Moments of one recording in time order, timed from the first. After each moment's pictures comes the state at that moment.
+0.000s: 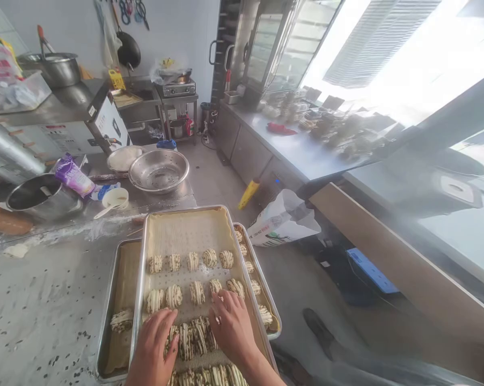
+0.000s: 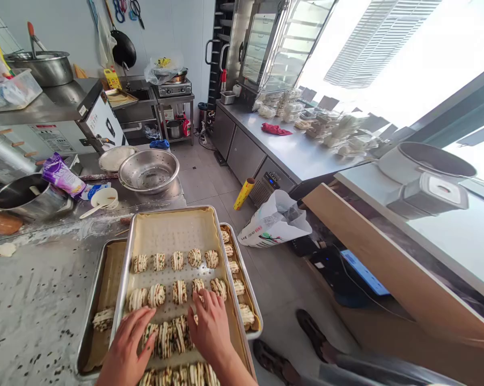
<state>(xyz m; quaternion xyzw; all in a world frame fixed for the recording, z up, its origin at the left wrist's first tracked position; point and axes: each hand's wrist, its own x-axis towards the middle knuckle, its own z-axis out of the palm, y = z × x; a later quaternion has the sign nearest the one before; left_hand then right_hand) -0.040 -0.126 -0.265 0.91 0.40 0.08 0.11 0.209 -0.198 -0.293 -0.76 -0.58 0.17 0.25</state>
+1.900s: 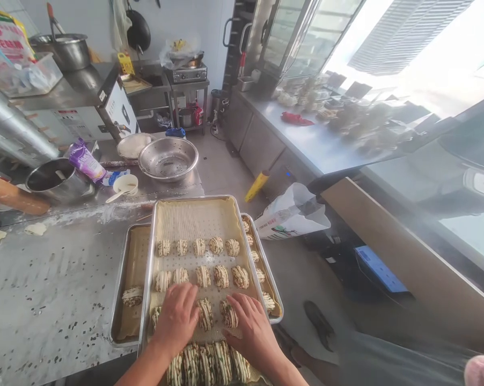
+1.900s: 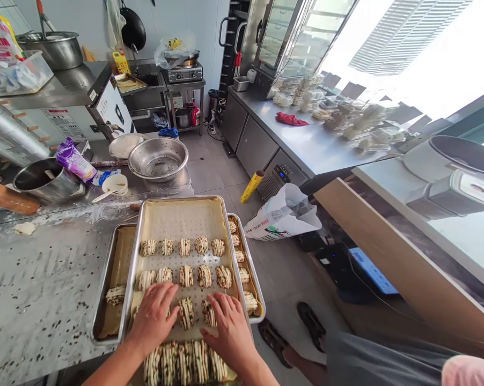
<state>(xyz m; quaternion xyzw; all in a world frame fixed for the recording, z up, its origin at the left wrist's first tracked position) 0.008 -0.123 -0.257 0.92 0.38 0.00 0.11 0.232 -0.260 -0.296 -0.71 -0.64 0.22 0.19</state>
